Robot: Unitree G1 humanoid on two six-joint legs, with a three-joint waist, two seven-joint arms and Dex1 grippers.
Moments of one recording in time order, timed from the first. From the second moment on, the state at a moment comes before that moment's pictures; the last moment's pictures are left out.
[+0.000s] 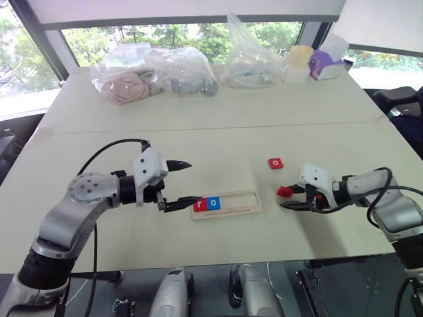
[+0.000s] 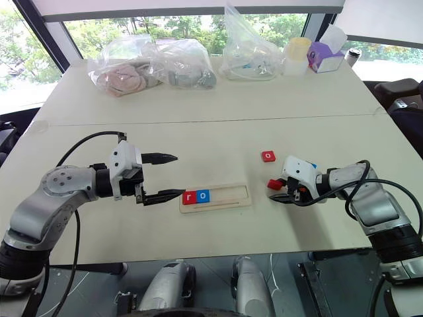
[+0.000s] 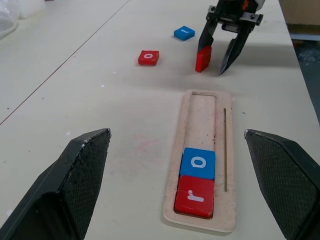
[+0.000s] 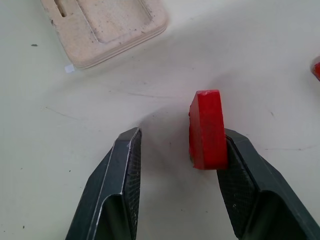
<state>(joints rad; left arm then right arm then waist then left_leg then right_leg) -0.28 0.72 -0.04 -0.42 -0.46 0.49 -0.96 -0.34 -0.93 0.13 0.01 0.18 0.39 1.20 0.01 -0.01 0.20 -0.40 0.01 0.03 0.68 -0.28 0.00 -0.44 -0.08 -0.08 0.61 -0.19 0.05</state>
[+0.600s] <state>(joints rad) -0.31 0.71 -0.06 -0.40 -0.46 0.49 -0.96 -0.24 -1.01 0.03 -0.25 0.28 0.54 1.20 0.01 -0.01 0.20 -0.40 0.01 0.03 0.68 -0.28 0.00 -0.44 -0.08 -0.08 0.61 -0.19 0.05</state>
